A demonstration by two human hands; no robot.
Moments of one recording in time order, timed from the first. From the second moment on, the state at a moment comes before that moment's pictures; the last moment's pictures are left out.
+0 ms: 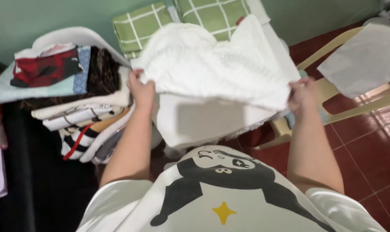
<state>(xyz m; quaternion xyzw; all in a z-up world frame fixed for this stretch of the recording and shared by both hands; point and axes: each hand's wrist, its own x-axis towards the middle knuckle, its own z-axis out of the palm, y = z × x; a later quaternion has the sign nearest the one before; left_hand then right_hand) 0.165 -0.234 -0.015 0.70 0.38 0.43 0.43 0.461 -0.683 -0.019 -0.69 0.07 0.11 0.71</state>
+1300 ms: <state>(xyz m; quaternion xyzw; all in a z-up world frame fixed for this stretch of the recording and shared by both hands) 0.145 -0.273 -0.009 0.87 0.33 0.34 0.10 0.413 -0.636 -0.021 -0.68 0.14 0.38 0.61</state>
